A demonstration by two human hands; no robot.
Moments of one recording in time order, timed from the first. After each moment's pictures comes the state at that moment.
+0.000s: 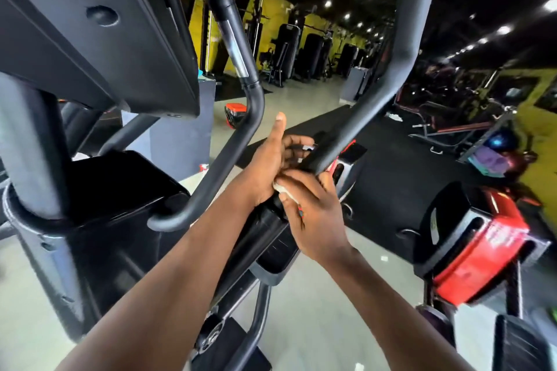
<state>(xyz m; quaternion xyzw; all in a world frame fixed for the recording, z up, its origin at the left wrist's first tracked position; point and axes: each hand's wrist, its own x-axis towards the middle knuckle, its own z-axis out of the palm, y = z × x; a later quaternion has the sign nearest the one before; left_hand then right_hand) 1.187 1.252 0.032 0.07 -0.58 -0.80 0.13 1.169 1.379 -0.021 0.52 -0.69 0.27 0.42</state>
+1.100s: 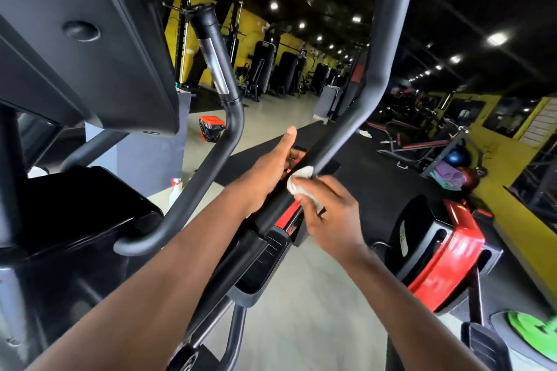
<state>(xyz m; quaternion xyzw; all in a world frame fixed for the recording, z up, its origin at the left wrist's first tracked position) 1.174 1.263 0.051 0.06 -0.67 -0.73 0.13 1.144 1.409 0.012 0.50 -0.69 0.36 0.37</state>
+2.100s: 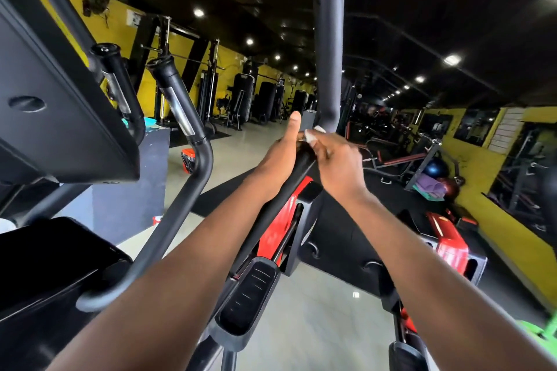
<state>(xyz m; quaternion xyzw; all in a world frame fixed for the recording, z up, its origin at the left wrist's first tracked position) 1.142 1.314 0.134 -0.02 -0.72 -0.66 0.21 1.064 1.423 0.123 0.38 -0.77 0.33 0.41</state>
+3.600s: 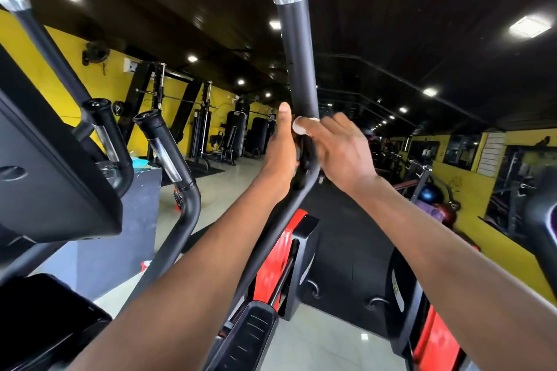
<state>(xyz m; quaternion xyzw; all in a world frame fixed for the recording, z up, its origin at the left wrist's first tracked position) 1.127 1.330 0.201 -0.06 -0.60 -0.74 0.31 1.061 1.437 0.216 0.46 -0.61 0.07 0.64</state>
